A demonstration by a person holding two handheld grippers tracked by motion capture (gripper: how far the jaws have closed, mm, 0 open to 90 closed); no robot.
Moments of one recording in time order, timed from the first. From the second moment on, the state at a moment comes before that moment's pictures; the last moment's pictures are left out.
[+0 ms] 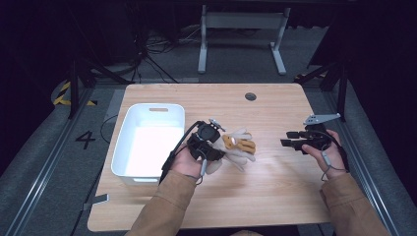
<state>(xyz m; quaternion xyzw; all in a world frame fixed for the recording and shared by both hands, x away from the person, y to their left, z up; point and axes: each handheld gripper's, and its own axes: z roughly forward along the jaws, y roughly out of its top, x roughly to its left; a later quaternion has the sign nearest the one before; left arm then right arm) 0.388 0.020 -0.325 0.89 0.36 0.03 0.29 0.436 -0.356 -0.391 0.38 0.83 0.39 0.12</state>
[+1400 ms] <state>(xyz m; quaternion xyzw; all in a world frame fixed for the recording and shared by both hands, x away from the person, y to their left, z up) 0.403 0.074 -0.261 0.83 0.48 0.08 0.27 0.451 -0.345 -0.409 0.37 0.86 0.34 0.09</state>
